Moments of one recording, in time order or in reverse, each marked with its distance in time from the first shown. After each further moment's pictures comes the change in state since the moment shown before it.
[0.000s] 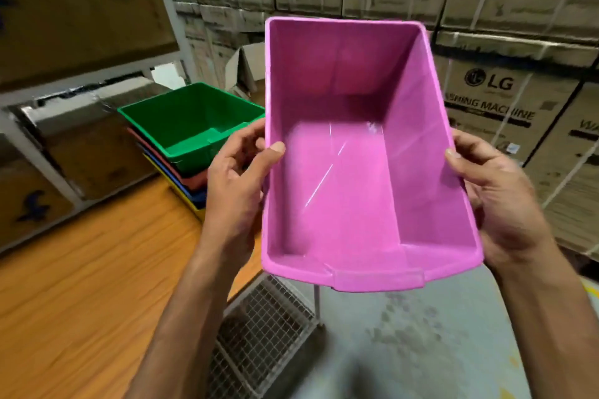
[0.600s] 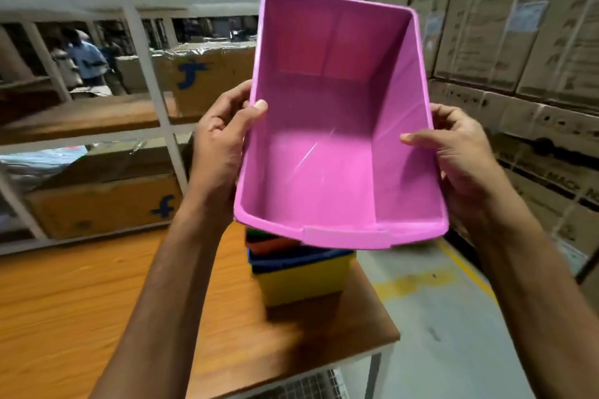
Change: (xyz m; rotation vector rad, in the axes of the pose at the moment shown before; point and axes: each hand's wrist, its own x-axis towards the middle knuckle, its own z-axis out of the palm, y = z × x) left_hand 0.141 0.077 -0.032 0.232 0.446 0.381; right_hand 0.241 -0.014 0.186 -0.060 -0.543 -0.082
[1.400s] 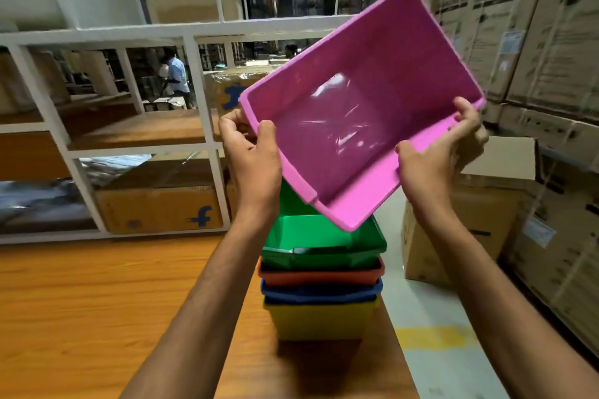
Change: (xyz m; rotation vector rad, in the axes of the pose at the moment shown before) left_hand 0.037 -0.023 0.042 0.187 0.536 0.176; right_hand 0.093 0.048 0.055 -0.401 0.240 -0.378
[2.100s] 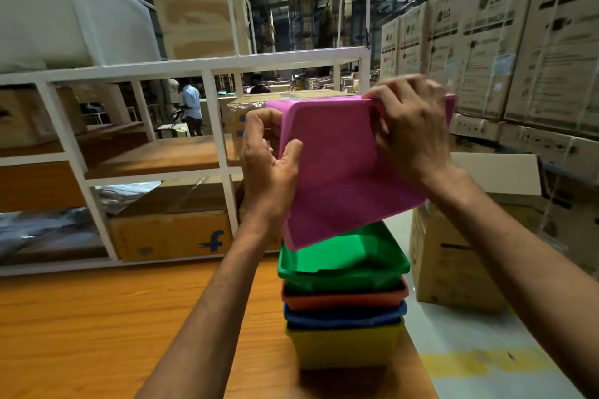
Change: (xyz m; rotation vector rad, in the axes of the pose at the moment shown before) left_hand 0.031 0.006 -0.027 0.262 -0.229 0.517; right_hand 0.045 -0.055 0.035 -0.608 -0.014 -0.994
